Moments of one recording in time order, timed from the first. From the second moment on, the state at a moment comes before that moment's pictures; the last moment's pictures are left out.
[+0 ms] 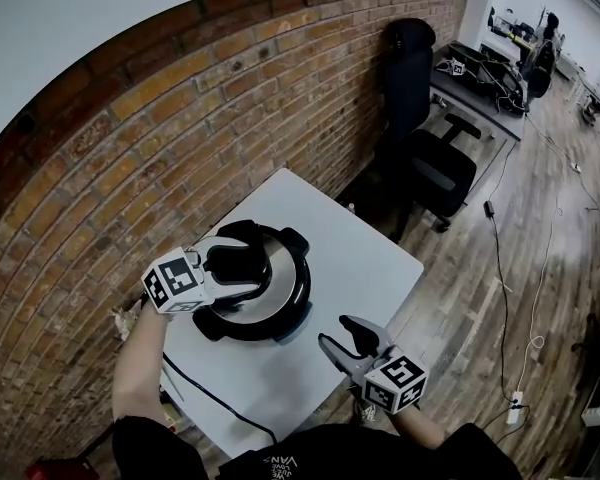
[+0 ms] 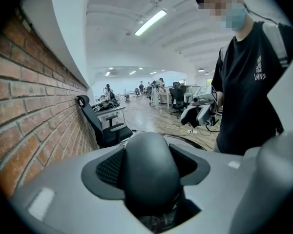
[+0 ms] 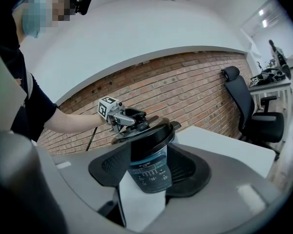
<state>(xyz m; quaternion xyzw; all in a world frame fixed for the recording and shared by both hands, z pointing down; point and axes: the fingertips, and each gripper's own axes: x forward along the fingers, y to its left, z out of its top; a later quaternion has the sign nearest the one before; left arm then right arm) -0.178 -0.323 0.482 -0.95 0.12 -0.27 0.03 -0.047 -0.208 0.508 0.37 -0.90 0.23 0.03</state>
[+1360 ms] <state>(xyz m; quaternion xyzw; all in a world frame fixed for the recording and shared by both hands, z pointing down) -0.250 -0.224 0.389 -0.88 0.47 -0.11 0.03 -0.027 -0.179 0.474 0.26 -0.94 0.20 0.01</state>
